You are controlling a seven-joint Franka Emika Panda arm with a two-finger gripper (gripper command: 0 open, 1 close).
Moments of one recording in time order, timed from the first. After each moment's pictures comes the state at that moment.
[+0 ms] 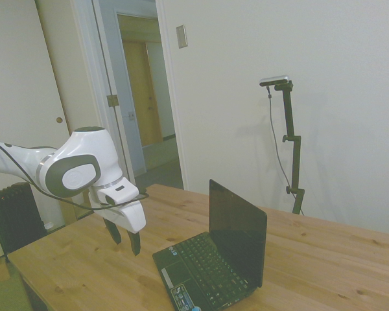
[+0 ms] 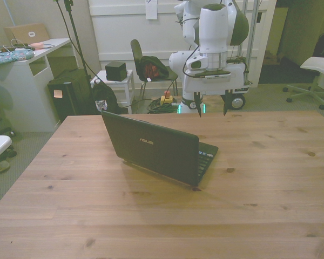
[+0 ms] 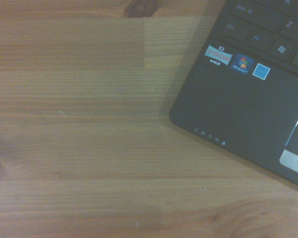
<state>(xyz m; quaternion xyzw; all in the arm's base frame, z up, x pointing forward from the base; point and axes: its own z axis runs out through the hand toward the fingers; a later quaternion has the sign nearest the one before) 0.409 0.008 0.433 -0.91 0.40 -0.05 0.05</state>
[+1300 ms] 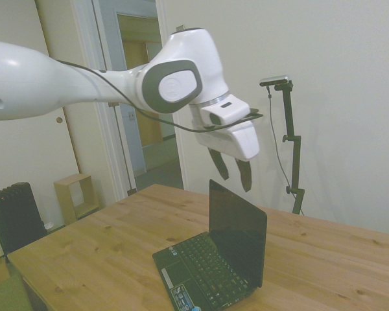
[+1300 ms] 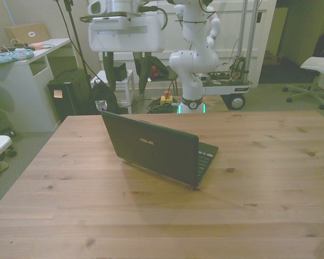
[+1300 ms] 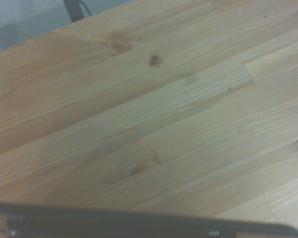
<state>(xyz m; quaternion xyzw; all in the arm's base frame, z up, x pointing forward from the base) 0.542 -0.264 0.608 -0.80 0.58 -0.14 0.05</state>
